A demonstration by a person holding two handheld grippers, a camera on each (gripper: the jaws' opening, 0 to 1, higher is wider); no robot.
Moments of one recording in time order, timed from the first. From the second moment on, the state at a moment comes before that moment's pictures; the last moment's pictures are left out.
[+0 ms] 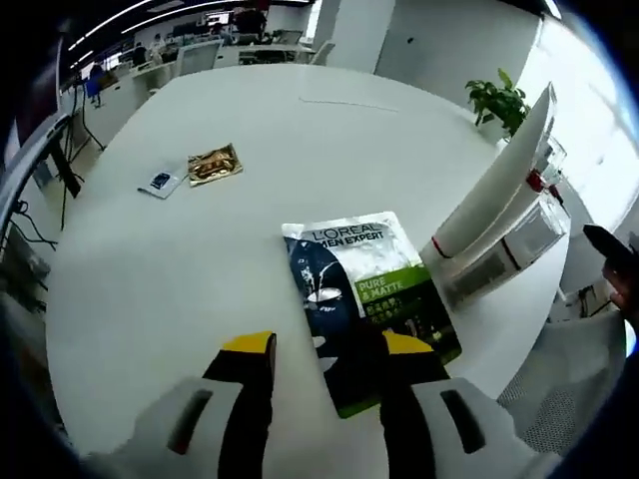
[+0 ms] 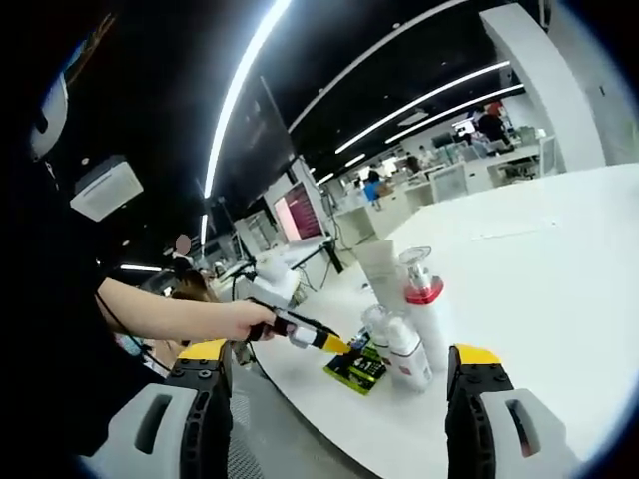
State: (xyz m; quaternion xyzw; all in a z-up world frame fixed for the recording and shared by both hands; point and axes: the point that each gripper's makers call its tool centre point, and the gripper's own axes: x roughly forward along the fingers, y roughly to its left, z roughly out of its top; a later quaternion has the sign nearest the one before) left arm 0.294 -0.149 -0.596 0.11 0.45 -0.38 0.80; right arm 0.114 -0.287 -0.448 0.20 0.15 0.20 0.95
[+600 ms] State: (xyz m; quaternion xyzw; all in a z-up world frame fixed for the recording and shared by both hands) left arm 0.268 -0.119 -0.515 0.05 0.35 -0.39 0.85; right arm 0.112 -0.285 -0.448 0.19 0.15 0.22 0.95
